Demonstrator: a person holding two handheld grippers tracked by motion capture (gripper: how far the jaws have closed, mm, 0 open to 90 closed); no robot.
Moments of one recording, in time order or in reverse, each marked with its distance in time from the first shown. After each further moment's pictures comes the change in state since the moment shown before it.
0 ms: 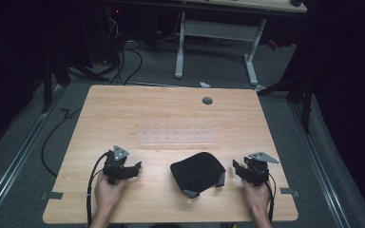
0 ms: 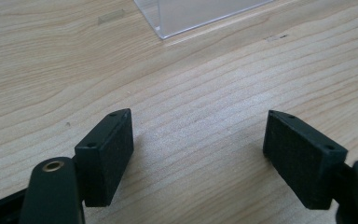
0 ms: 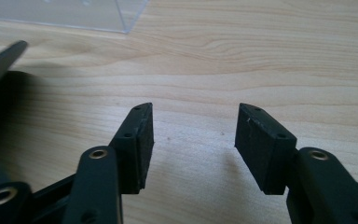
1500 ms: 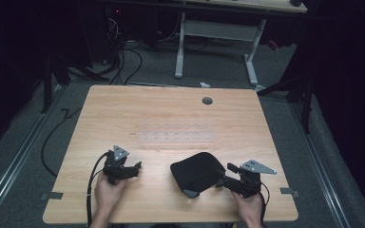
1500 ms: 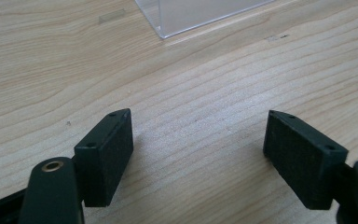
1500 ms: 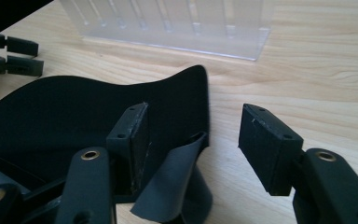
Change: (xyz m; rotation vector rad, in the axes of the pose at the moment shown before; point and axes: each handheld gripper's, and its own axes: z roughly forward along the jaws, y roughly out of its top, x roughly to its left) left arm 0.000 0.000 0.000 -0.001 0.002 -0.002; right arm 0.052 0.001 -0.038 -0.078 0.277 -0.038
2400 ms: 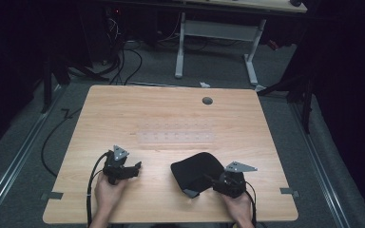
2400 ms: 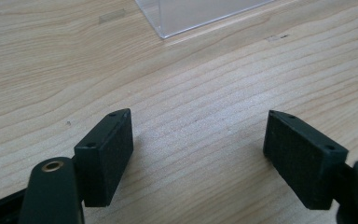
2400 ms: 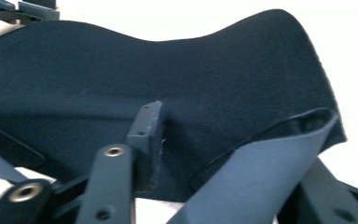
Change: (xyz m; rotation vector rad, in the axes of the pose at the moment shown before) left arm 0.000 0.000 0.000 0.000 0.002 0.000; right arm 0.009 -0.018 0.042 0.116 0.138 -0.038
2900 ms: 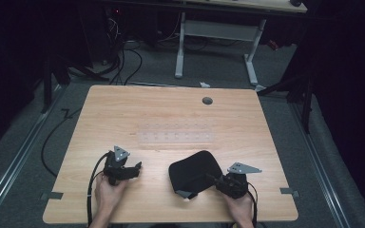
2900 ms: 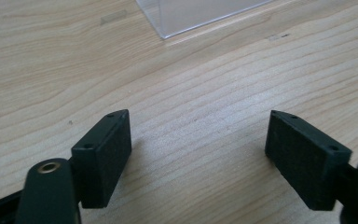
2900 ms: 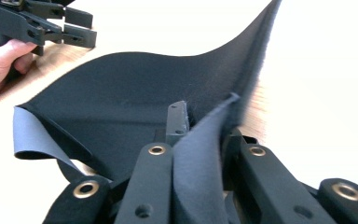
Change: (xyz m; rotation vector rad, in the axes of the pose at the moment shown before) left arm -0.002 -0.001 0.000 -0.010 0.015 0.001; right arm 0.000 0.000 -0.009 -0.060 0.094 0.003
